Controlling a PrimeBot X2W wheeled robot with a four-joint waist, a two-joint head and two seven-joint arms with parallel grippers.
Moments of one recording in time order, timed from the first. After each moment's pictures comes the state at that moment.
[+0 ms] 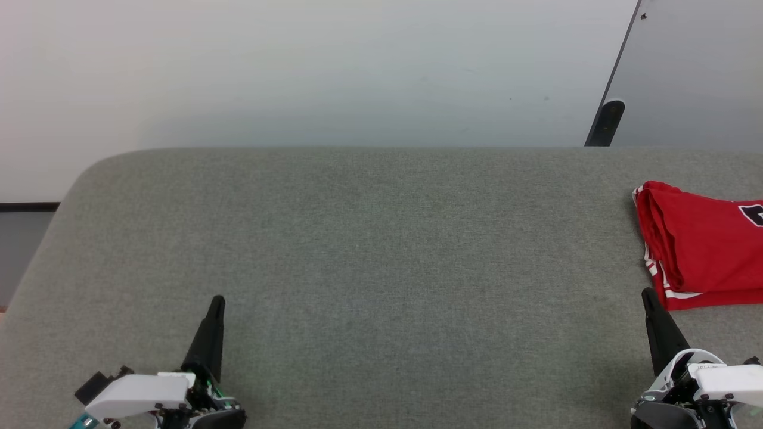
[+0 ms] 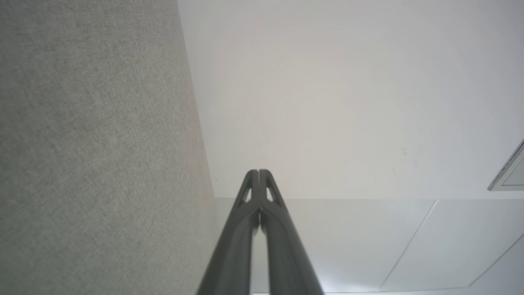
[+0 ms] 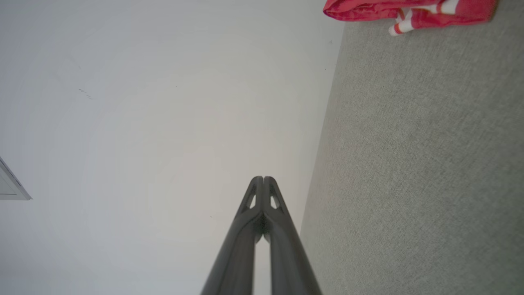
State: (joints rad) left arm -0.10 0.05 0.11 0.25 -1.61 -0.13 0.12; right arm -0.11 -0.05 -0.11 0.25 1.61 0.13 0.11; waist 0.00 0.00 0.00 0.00
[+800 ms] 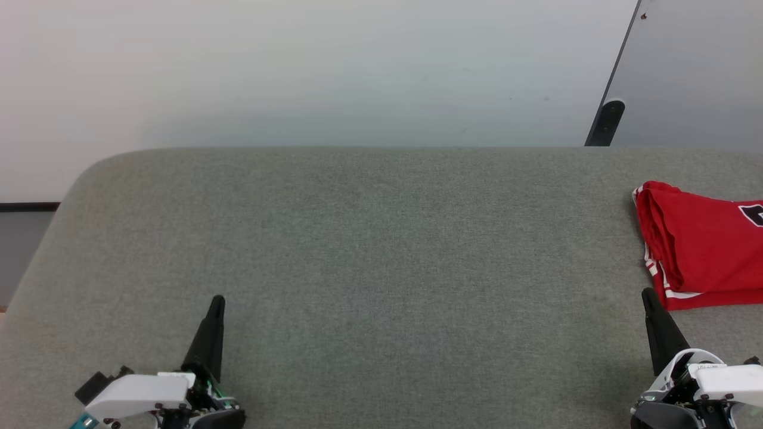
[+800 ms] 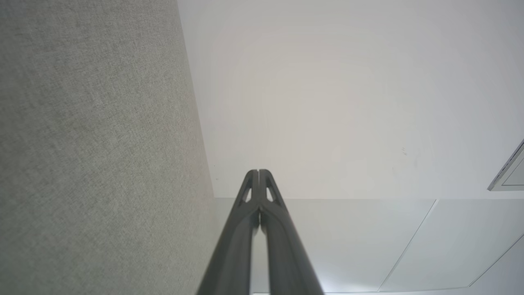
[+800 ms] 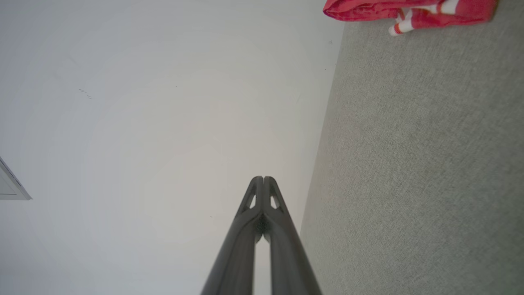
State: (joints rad) left arm -0.10 0.05 0.11 0.25 -1.61 -0.13 0.12; right arm -0.11 -0.05 -0.11 0.25 1.61 0.13 0.11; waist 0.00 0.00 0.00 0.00
